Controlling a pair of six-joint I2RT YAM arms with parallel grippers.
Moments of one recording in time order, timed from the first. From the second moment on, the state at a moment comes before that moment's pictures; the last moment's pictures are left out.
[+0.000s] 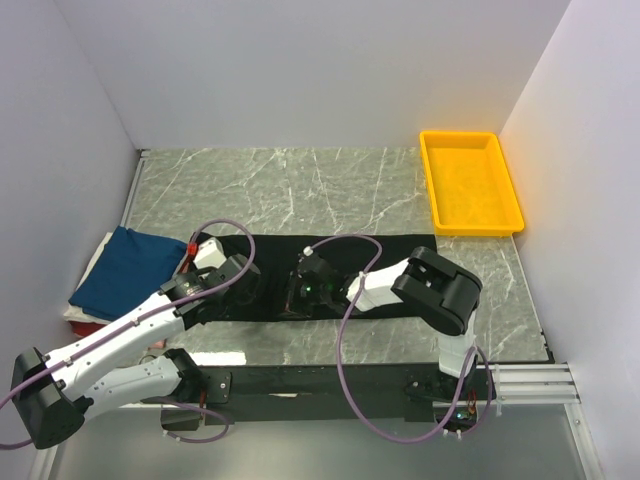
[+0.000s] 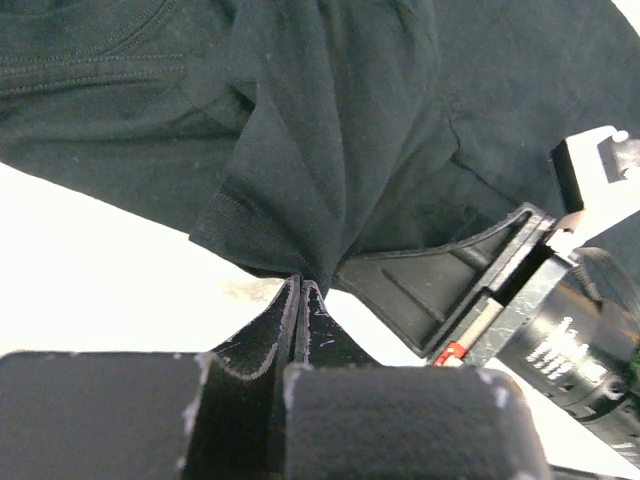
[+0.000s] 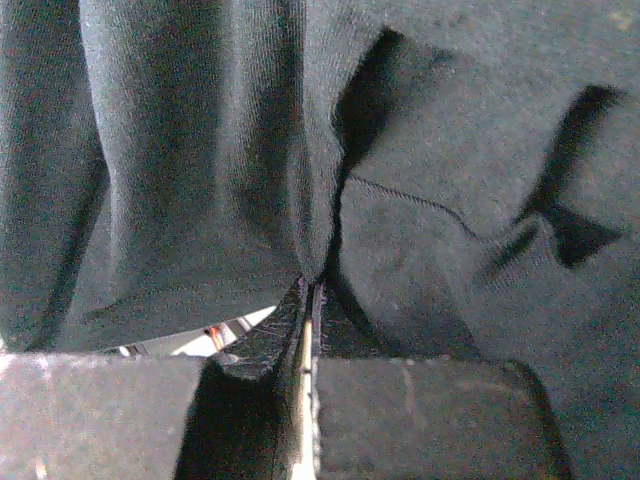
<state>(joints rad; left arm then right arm) -0.83 0.95 0.76 -0.90 -0.47 -1.29 0.98 1.90 0.85 0.35 -0.28 1.22</state>
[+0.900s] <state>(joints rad) -0.83 1.10 0.77 -0.79 -0.31 -1.04 0.83 1.70 0.76 0.16 -0.23 1.05</state>
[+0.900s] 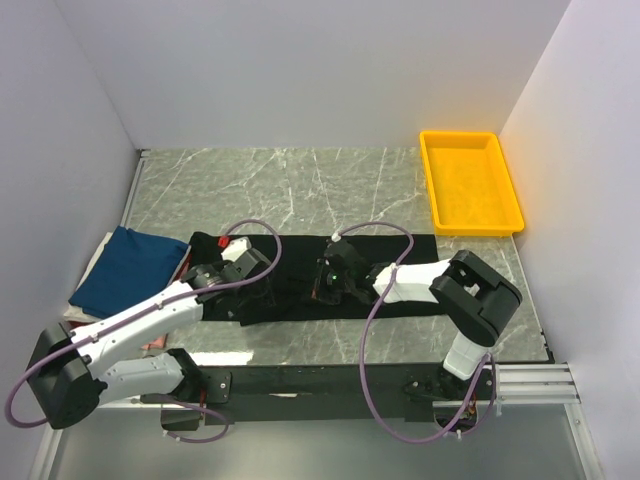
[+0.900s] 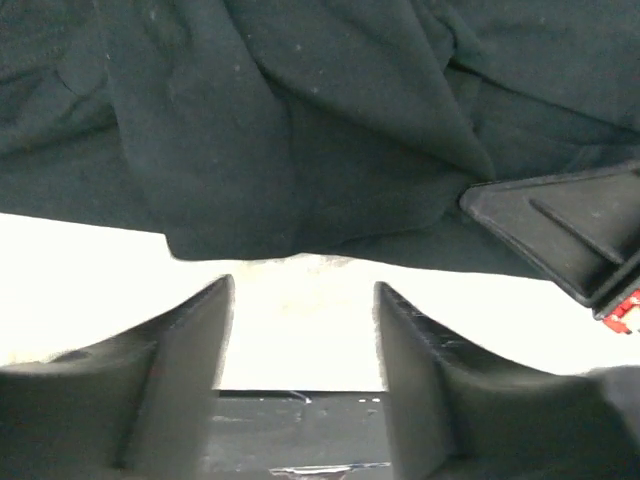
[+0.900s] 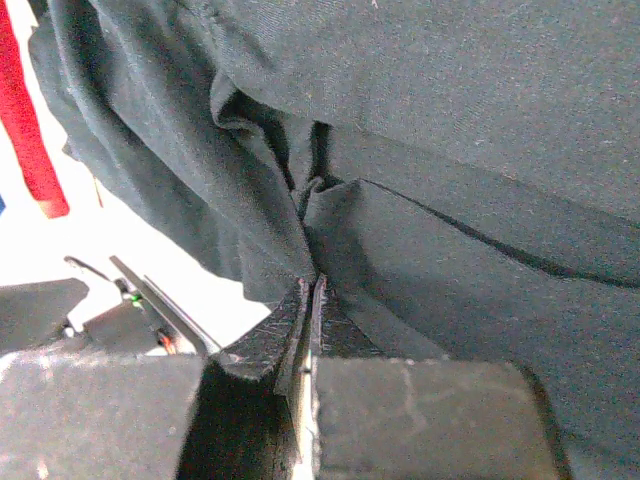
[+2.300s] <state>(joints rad) -0.59 1.04 0.53 -0.54 -0.42 -1.21 0.83 1.74 0.79 0.14 -0.27 0.98</state>
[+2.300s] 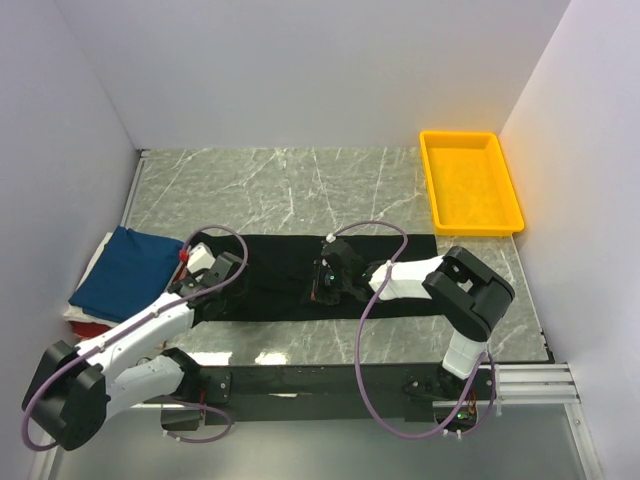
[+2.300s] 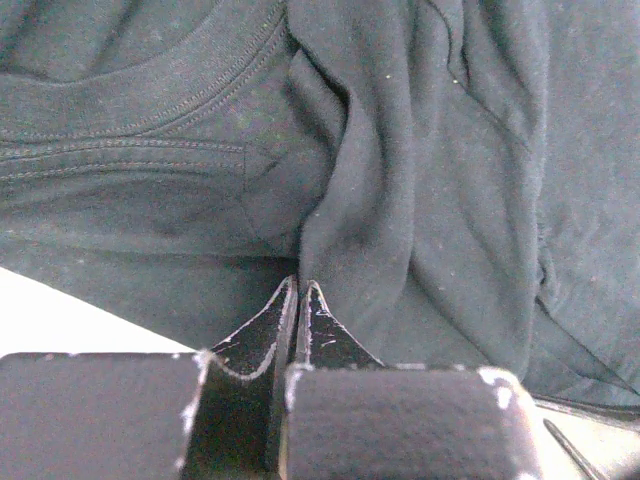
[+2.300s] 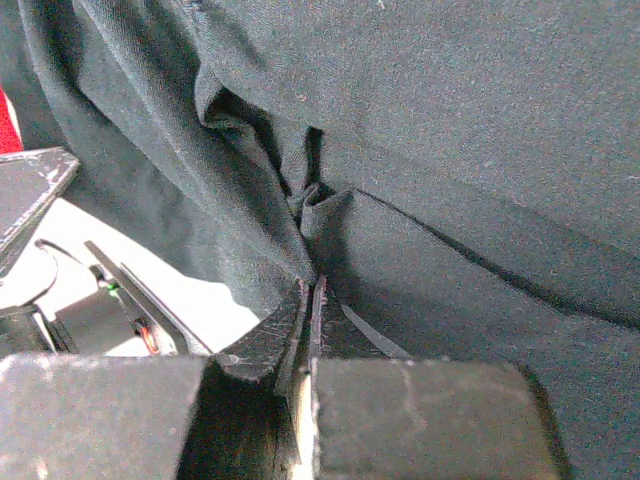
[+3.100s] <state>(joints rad) -0.59 0.84 0.64 -0.87 -0.45 -1.30 0.83 1.68 0.83 0.09 -0.31 0.96</state>
